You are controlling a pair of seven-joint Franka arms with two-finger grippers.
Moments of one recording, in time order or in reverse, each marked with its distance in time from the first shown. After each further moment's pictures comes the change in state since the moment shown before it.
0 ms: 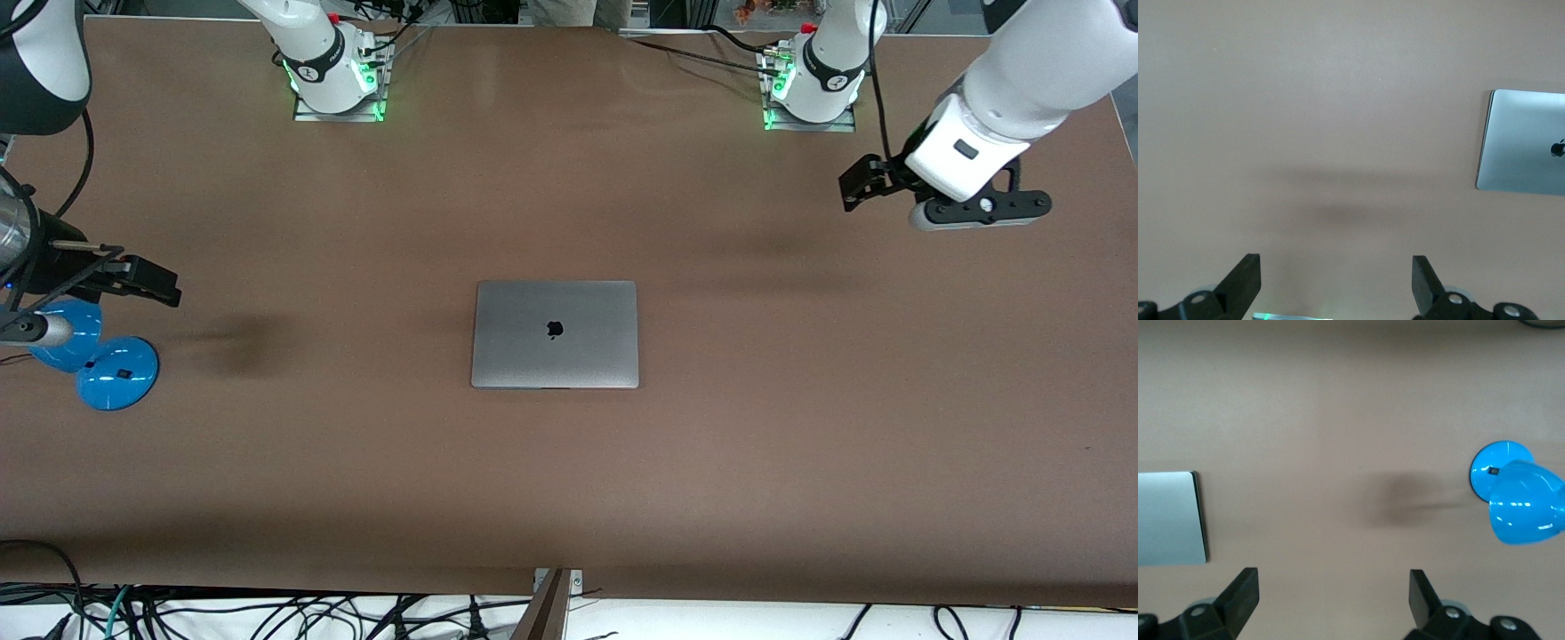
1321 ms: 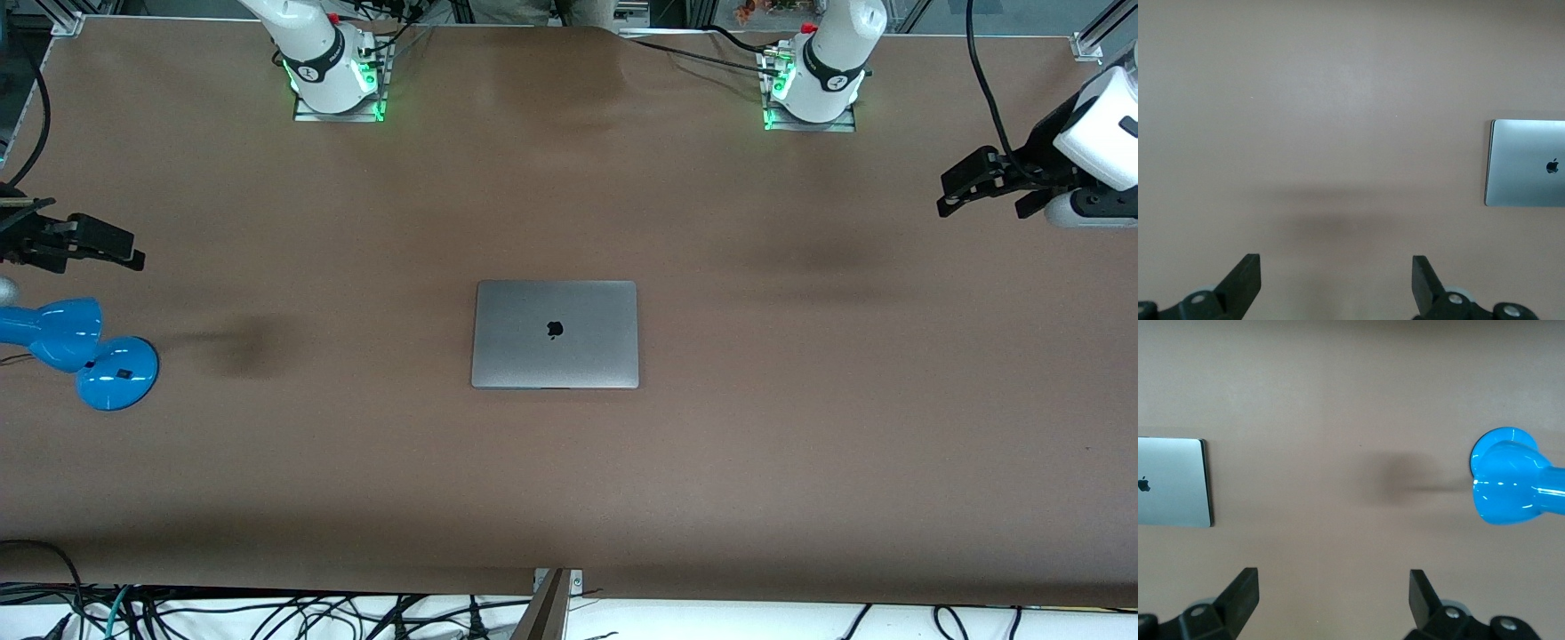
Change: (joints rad) left arm -0.193 0.061 0.321 0.197 0.000 -0.073 0.150; right arm -0.059 -0.046 -0.030 -0.012 0.075 -0.074 -0.134
